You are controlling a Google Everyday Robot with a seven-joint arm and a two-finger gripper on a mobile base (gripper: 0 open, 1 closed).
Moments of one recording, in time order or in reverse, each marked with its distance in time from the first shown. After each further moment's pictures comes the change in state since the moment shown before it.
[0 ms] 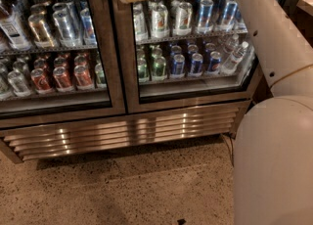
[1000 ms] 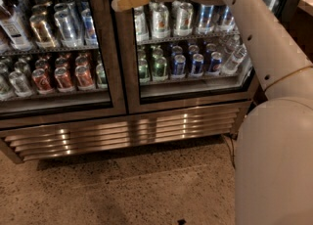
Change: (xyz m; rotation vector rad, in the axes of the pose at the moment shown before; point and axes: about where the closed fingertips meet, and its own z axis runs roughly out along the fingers) arm -0.005 0.031 0.022 -0.091 -0.064 0.028
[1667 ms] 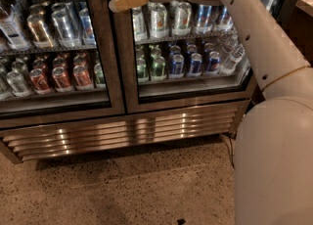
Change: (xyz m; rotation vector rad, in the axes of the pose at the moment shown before) arm -0.002 0.005 0.001 -0.018 -0.012 0.004
